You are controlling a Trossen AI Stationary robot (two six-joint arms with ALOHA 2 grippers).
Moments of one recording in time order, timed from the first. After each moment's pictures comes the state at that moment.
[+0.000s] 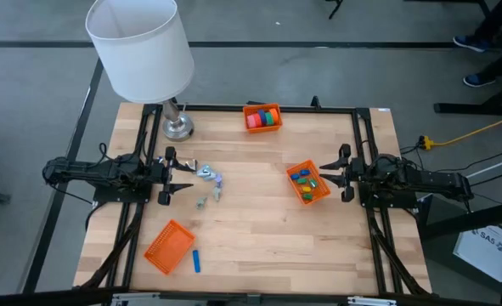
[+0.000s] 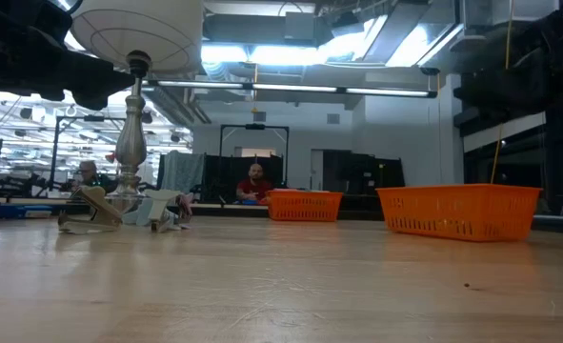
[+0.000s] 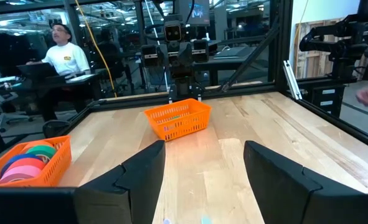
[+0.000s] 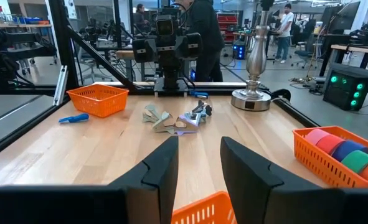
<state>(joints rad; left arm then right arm) -0.05 0.02 0.02 0.00 -0.03 0.09 -0.04 0.00 0.04 -0.07 -0.02 -0.01</state>
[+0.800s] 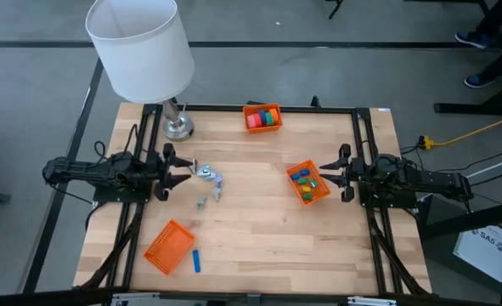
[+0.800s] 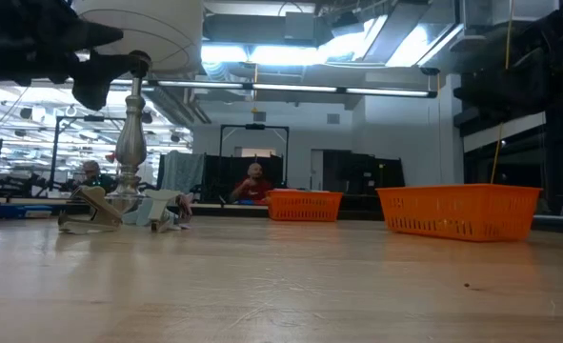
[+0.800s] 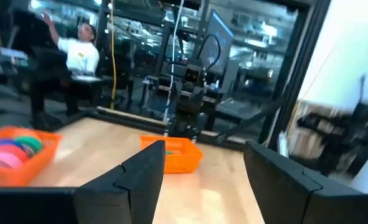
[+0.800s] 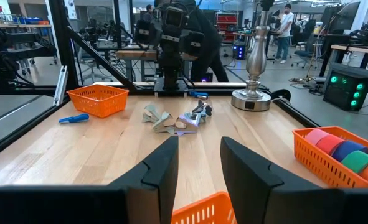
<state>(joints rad) -0.04 0.02 0.02 0.16 -0.11 -0.23 -0.04 0.00 0.04 -0.07 -0.02 -0.01</state>
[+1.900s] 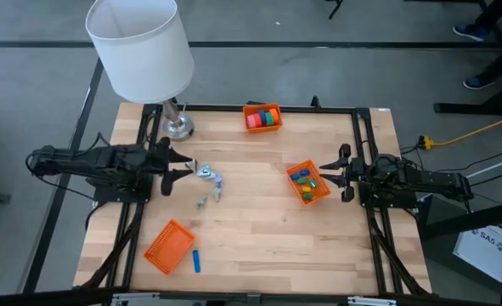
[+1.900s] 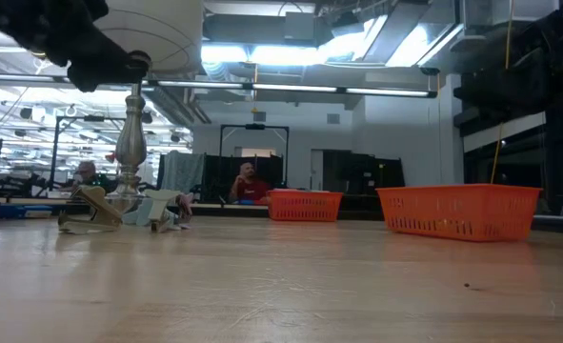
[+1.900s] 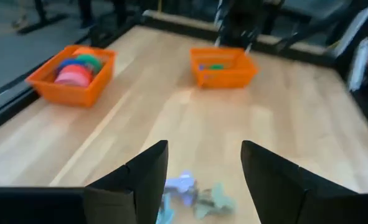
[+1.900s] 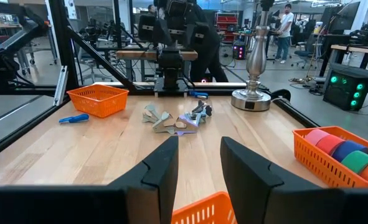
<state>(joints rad) -0.04 0.39 0.44 -0.42 -0.24 -0.25 -0.04 0.00 0.04 -0.07 -0.02 -0.01</state>
